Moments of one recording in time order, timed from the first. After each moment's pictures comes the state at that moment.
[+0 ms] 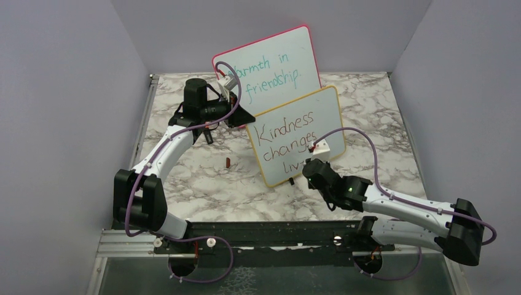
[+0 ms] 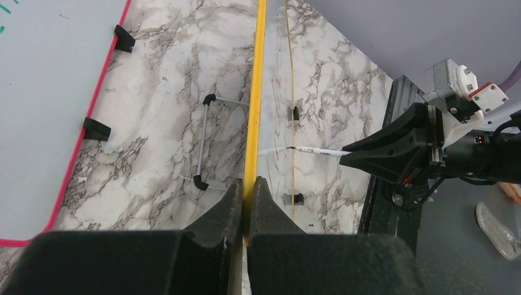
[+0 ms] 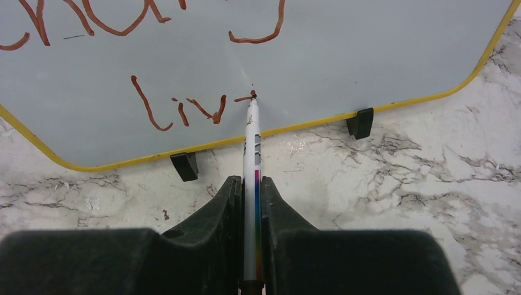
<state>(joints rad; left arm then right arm) -0.25 1.47 1.14 -0.04 0.93 -0.16 1.02 1.02 0.63 -0.38 0.66 0.48</state>
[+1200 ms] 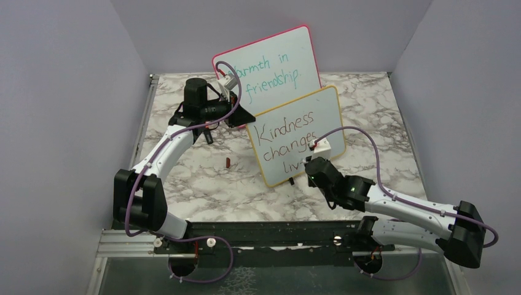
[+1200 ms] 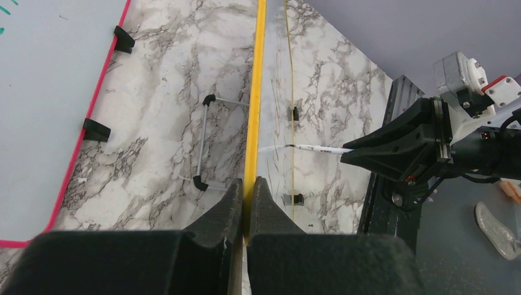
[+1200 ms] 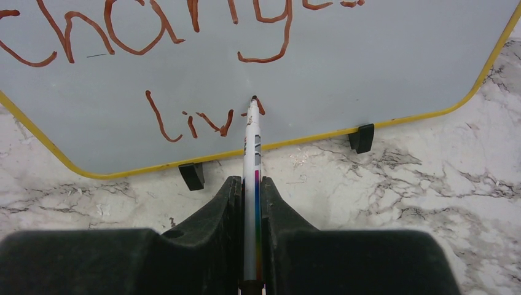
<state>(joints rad) -0.26 1.47 1.14 -0.05 0.93 -0.16 1.01 0.99 0.63 -0.34 0.64 0.44</state>
